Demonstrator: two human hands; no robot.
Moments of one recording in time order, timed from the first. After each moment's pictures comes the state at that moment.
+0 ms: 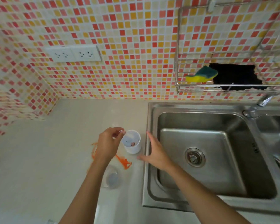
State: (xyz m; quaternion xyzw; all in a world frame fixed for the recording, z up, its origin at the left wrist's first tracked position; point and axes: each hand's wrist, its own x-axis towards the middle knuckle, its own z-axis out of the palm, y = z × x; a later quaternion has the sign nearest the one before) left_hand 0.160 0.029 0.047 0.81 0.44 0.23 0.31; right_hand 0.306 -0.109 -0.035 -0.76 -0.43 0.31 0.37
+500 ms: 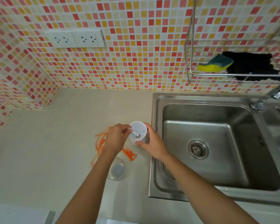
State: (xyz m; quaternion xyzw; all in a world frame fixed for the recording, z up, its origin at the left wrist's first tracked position) left_hand 0.155 0.039 0.022 0.86 0.40 0.14 0.29; right_hand 0.281 -0.075 -0.044 -0.75 -0.40 0.31 0.43
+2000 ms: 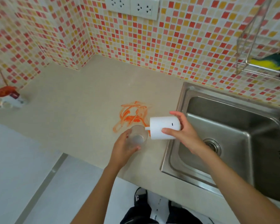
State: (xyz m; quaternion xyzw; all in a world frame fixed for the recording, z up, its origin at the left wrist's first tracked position) left_hand 0.015 -0.044 -0.059 0.69 0.49 0.21 0.48; right_hand 0.252 -0.121 0.015 -0.66 -0.34 0.44 0.50
